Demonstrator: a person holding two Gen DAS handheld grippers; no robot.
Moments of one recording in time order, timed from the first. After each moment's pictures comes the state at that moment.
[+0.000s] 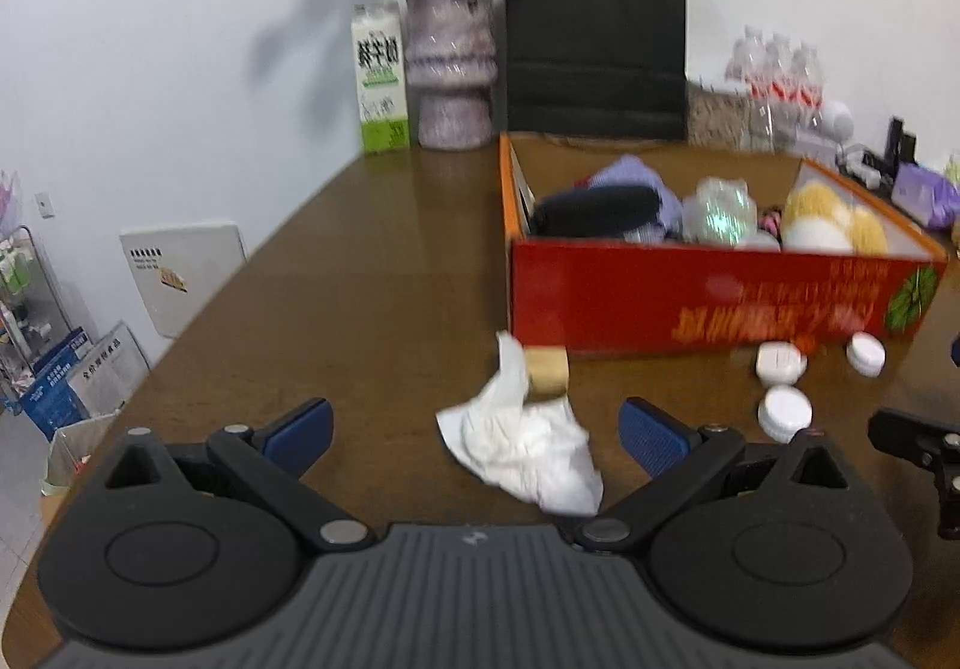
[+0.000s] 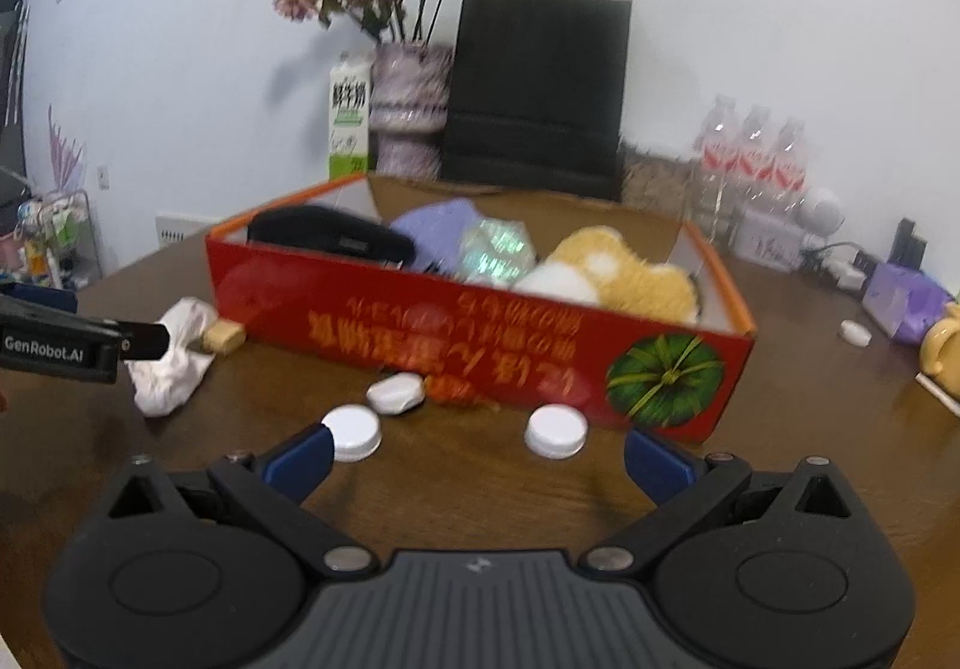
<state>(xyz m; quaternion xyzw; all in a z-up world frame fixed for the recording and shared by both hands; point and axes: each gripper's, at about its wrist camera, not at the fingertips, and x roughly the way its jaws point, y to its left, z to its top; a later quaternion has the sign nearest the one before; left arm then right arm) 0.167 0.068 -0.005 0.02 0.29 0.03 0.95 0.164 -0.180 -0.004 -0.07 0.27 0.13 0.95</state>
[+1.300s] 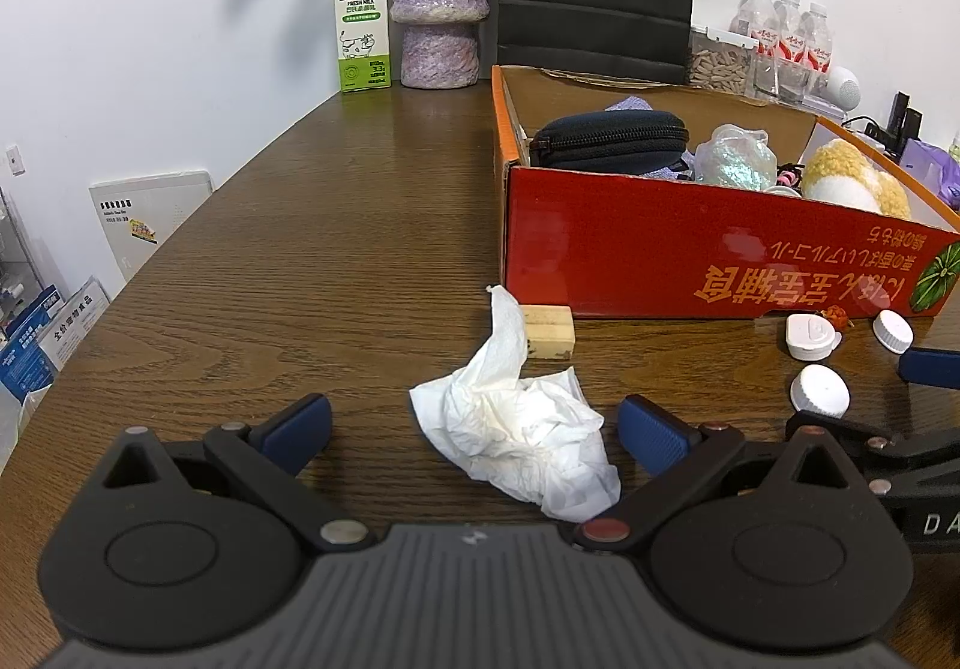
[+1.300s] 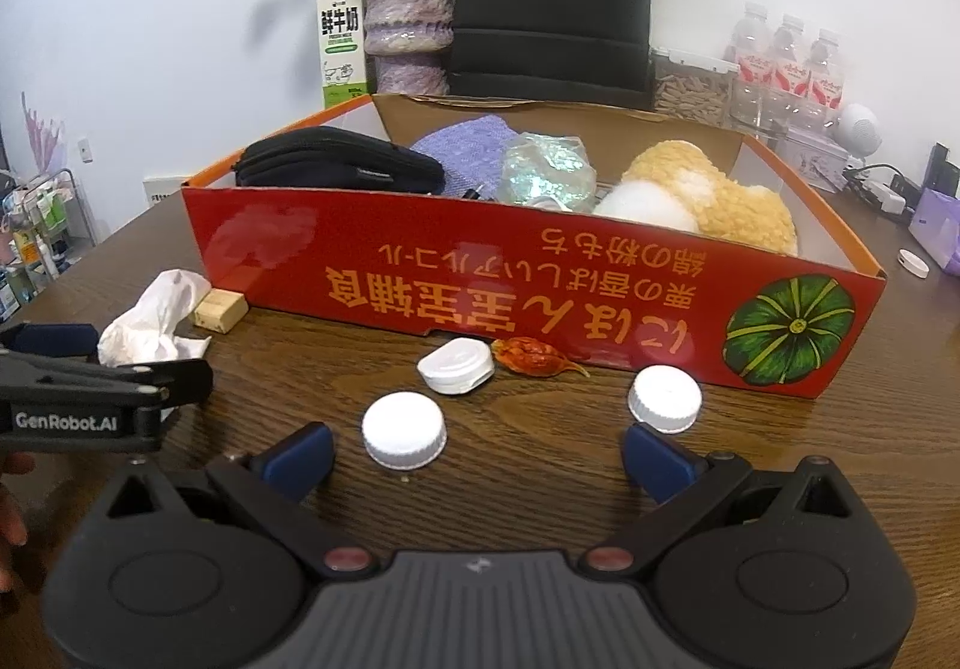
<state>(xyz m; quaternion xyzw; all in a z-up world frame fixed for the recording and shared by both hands) 0.200 0.074 -0.030 0.00 0.34 0.02 0.94 0.206 -0.140 -0.023 -0.04 0.34 0.13 0.93</state>
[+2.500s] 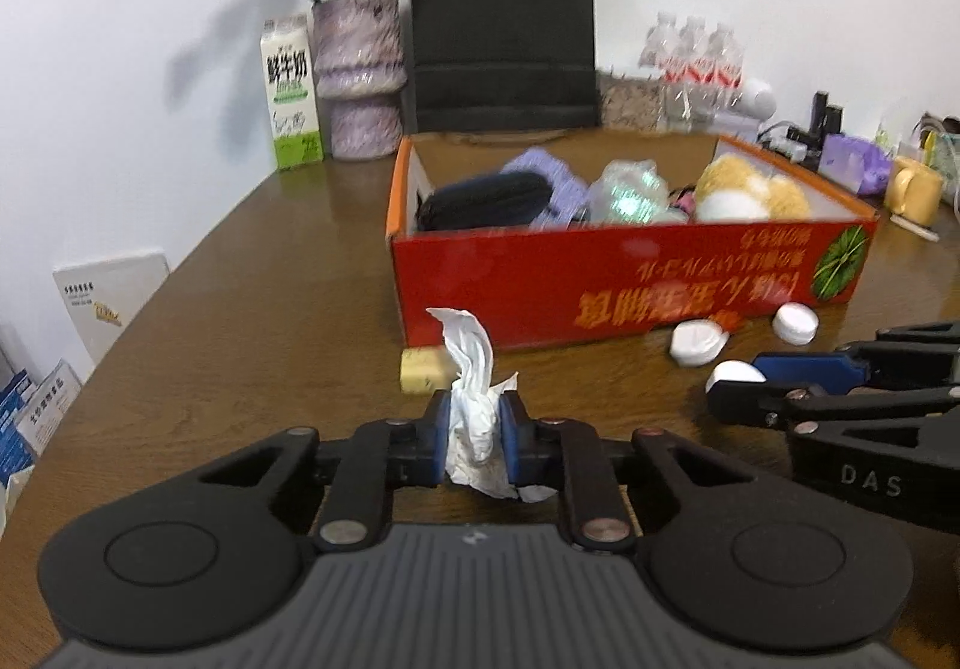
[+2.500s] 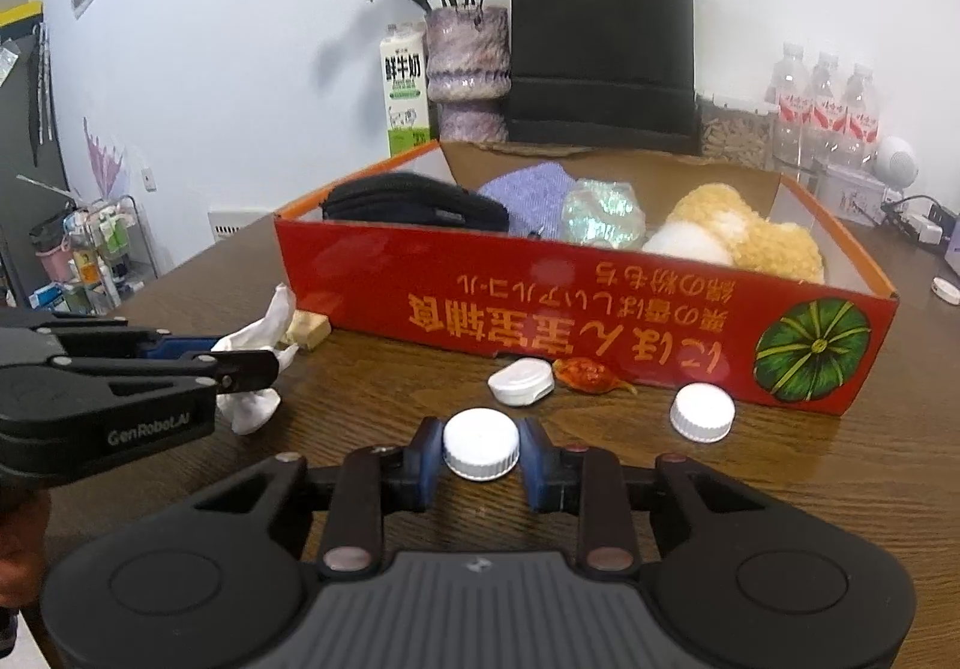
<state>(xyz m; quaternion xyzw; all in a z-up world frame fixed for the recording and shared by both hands) 0.167 0.043 -0.009 0.04 0.27 -0.05 0.96 0.174 -0.146 -0.008 -0.02 0.28 0.19 0.94</state>
